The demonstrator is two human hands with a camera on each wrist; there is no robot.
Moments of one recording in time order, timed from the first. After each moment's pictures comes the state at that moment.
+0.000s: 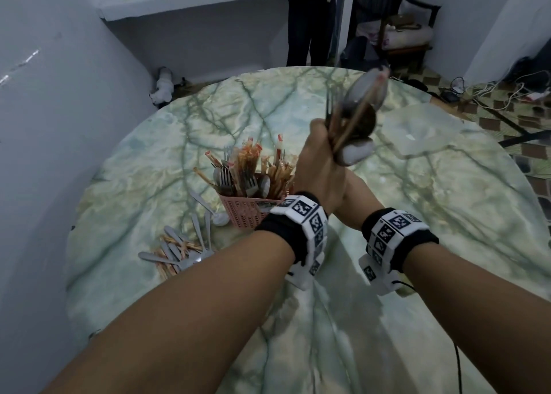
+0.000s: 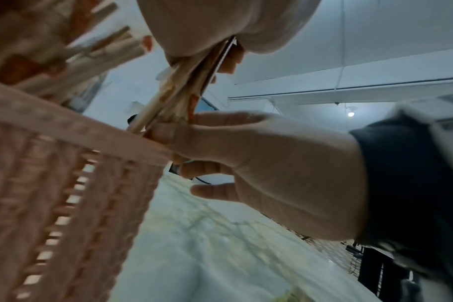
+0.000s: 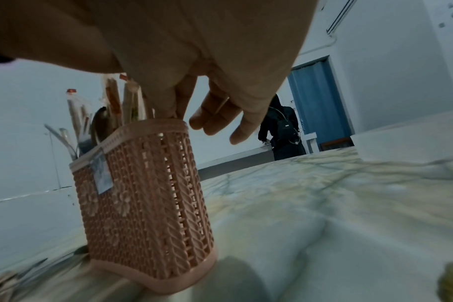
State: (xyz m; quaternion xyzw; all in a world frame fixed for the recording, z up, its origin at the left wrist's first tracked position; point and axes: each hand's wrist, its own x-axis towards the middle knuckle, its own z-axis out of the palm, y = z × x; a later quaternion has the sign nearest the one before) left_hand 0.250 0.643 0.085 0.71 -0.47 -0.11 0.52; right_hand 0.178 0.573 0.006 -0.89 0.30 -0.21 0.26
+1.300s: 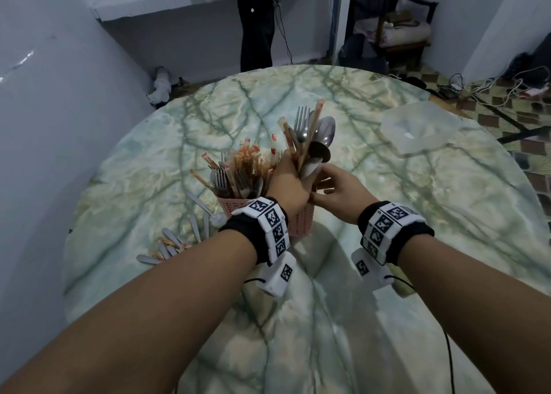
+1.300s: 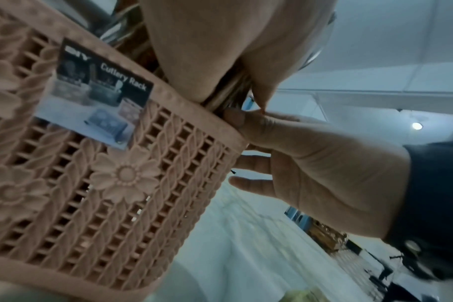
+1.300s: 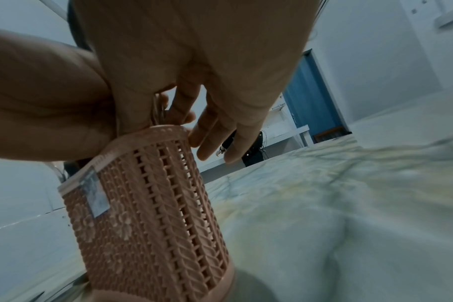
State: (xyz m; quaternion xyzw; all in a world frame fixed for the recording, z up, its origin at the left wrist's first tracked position) left_hand 0.302 0.651 0.035 0.72 -0.38 -0.24 0.52; right_hand 0.184 0.575 0.014 -0.82 0.27 -0.23 0.45
